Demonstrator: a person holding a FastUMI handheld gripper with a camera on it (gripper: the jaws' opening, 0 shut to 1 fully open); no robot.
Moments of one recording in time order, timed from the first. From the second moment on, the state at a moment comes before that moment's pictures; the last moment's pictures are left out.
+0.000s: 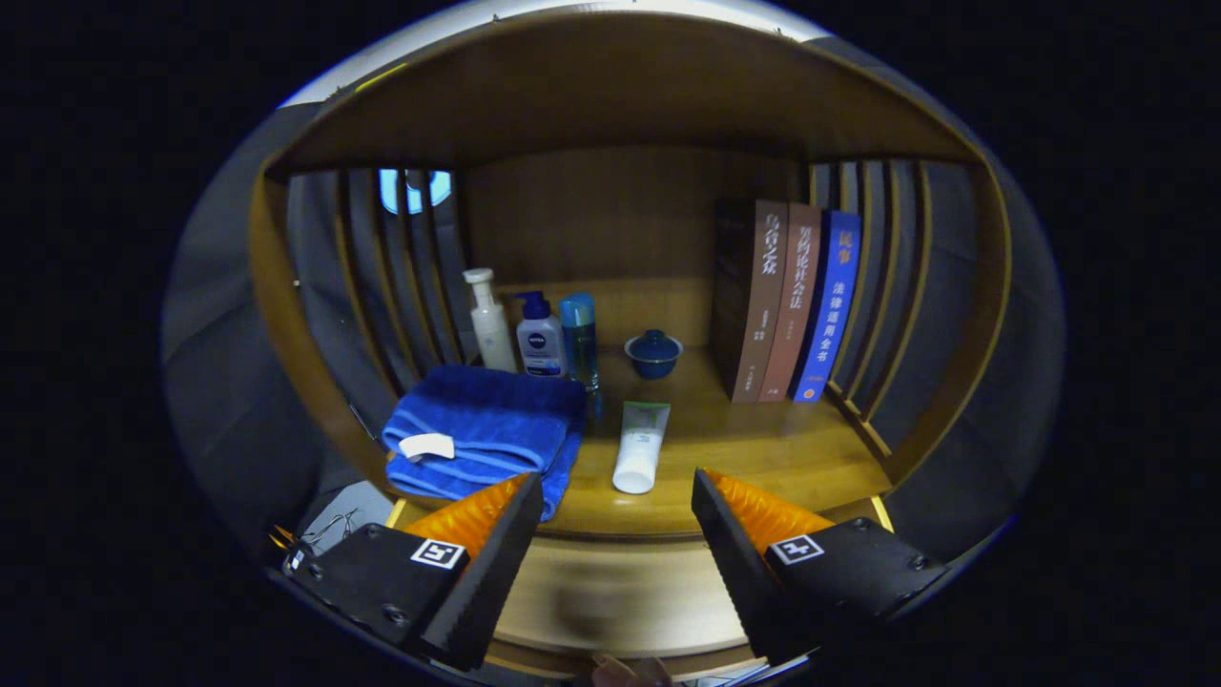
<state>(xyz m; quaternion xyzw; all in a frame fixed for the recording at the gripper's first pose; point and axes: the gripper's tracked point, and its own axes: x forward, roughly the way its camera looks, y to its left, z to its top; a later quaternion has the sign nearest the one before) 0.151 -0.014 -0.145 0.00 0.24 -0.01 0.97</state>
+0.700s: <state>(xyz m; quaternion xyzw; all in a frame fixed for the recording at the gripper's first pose) -0.013 -0.004 -0.151 0.01 0.09 0.01 1.00</state>
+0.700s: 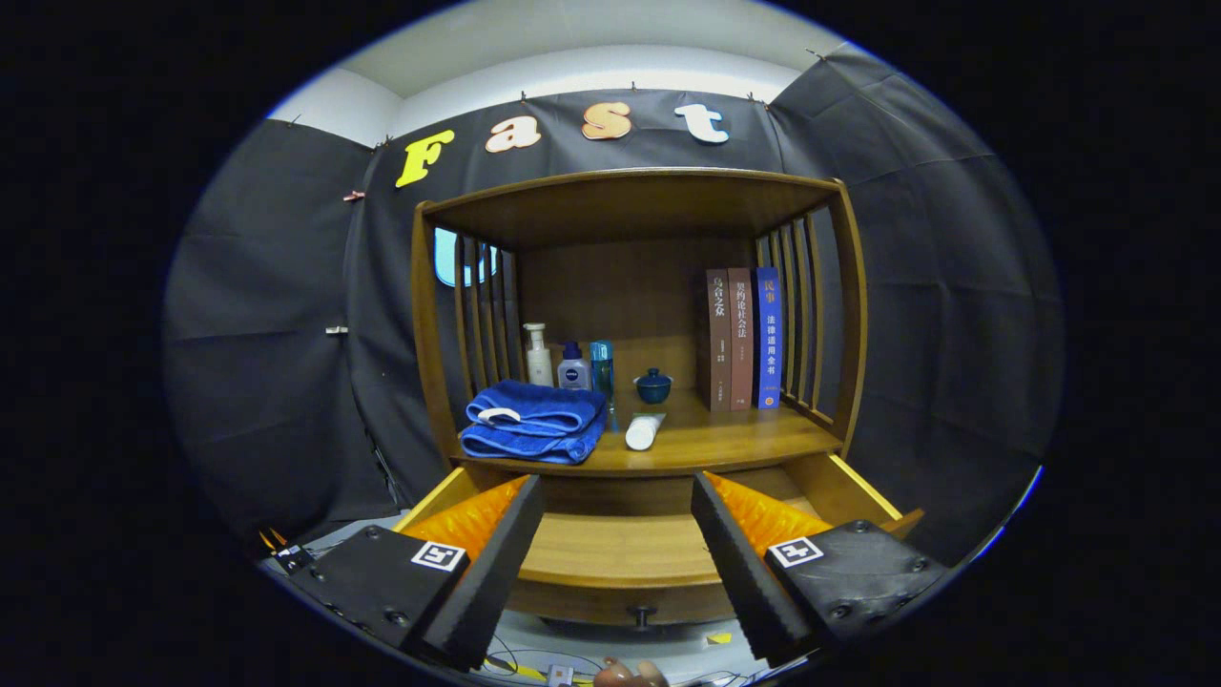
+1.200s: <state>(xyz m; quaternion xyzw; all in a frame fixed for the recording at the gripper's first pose) -0.037 -0.018 -0.249 0.01 0.11 -0.02 0.99</state>
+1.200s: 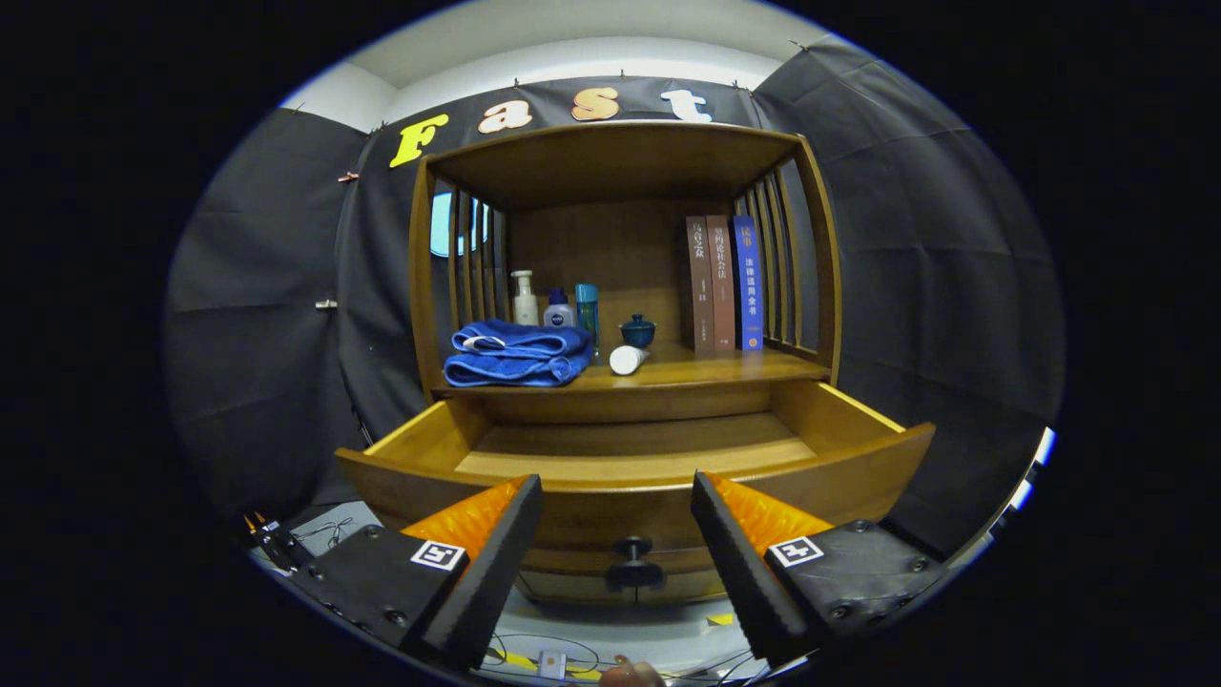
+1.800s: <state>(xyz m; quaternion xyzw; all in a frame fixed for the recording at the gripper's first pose) -0.016 -0.032 -0.274 0.00 0.11 -0.04 0.99</state>
